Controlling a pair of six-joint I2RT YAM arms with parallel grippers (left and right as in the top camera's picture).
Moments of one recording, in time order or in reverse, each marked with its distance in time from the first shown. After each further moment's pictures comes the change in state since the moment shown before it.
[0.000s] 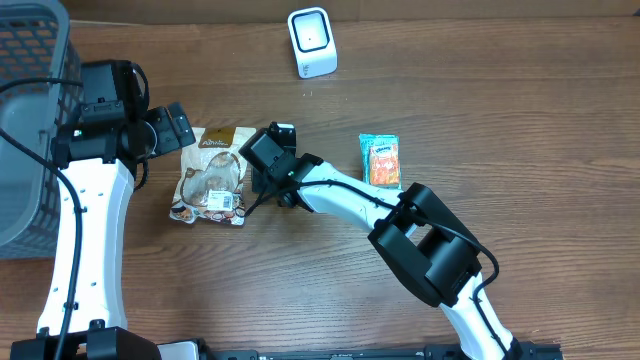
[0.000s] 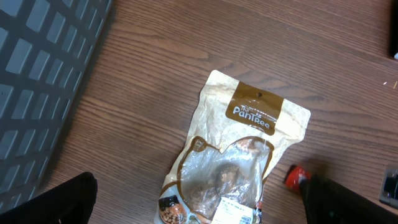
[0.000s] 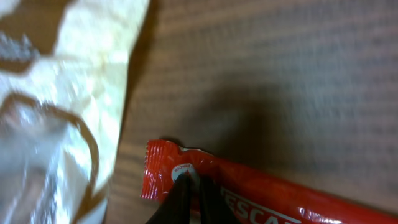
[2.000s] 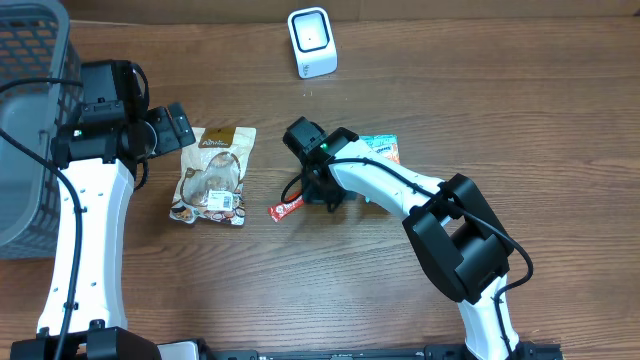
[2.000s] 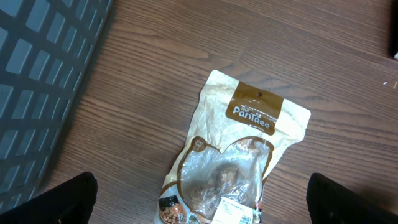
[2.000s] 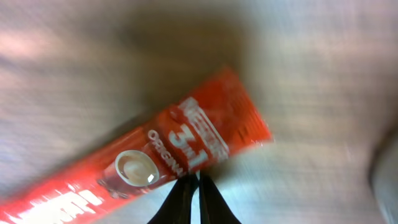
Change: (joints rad) left arm 0.000 0.000 0.000 0.000 0.000 0.000; right arm -0.137 -0.096 -0.023 -0.484 -0.090 -0.121
